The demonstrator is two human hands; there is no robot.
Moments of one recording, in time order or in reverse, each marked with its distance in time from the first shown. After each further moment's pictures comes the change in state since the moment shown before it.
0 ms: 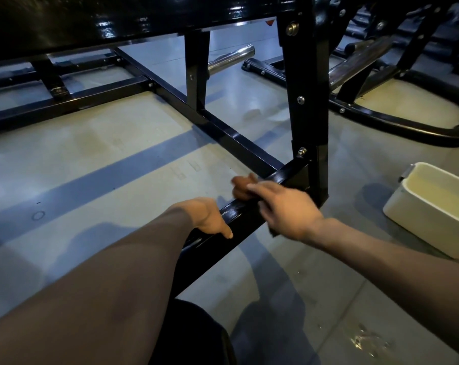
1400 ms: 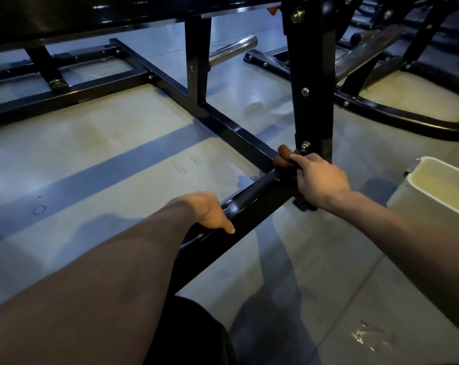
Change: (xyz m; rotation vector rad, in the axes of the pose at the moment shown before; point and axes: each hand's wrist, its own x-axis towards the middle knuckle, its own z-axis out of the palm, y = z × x) left_hand 0.013 -0.008 0.001 -0.002 -0.016 0.005; right_hand 0.018 0.057 -0.019 -0.138 0.053 0.423
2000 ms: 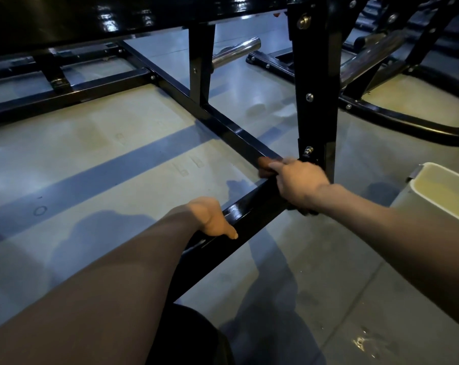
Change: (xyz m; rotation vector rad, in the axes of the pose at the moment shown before) left_hand 0.002 -0.005 0.002 0.050 0.030 0.053; right_hand 0.019 -0.048 -0.019 -0.131 -0.178 -0.205
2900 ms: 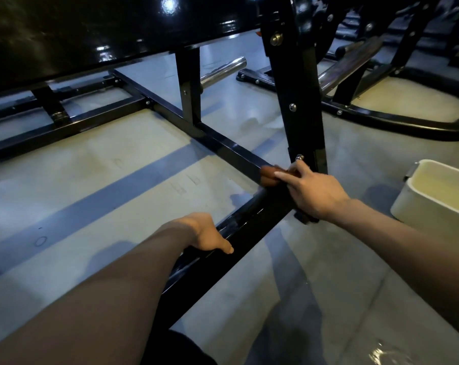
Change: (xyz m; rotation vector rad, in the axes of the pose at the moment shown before) left_hand 0.004 0.001 -0.003 0.001 -0.003 -0.021; right_hand -0.018 0.065 0.036 -0.006 0.244 -0.150
